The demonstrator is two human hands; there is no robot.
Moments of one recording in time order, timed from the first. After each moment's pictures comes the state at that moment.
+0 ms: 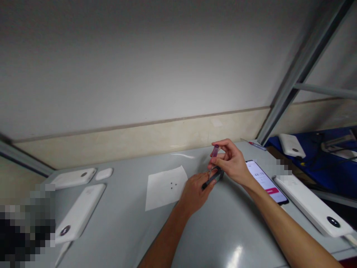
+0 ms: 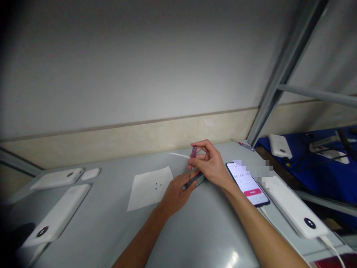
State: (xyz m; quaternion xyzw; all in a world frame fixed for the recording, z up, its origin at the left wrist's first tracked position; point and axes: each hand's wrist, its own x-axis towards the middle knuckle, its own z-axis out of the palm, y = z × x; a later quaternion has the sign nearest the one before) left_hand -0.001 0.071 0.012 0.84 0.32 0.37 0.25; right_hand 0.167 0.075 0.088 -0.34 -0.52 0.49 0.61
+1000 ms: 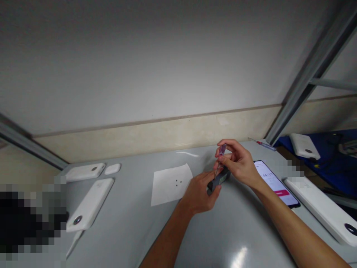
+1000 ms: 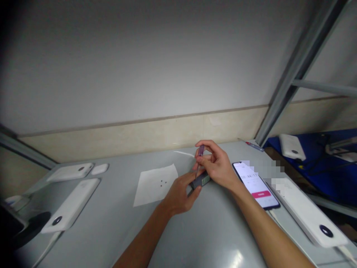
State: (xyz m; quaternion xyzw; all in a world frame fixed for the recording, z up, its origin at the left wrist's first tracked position) left_hand -0.010 0.064 0.027 0.86 0.28 0.35 0.26; right_hand 0.167 0.070 0.090 -0.32 -0.56 0.48 0.59
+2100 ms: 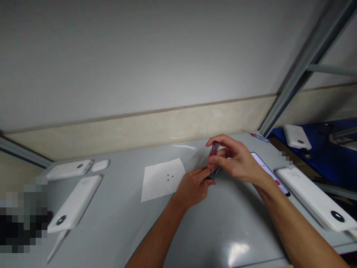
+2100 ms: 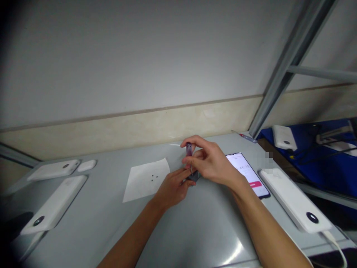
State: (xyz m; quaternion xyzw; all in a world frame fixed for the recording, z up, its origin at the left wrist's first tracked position) left_hand -0.001 0.066 0.014 0.87 0.30 0.32 0.21; right_hand 0.181 0.056 0.109 -0.37 -0.64 0.45 0.50
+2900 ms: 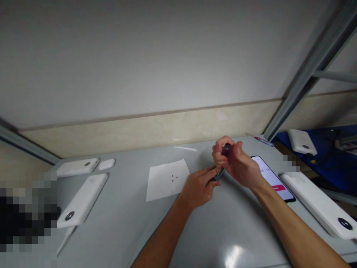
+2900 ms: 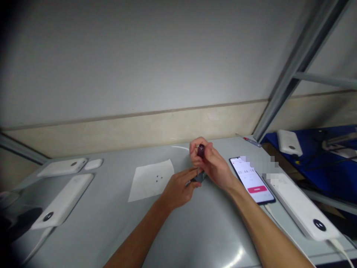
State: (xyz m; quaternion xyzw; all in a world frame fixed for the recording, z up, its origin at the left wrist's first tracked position) left_hand 0.000 0.066 0.014 0.87 0.27 0.35 0.21; right_hand 0.161 0.058 0.104 -0.23 -0.54 0.59 0.56
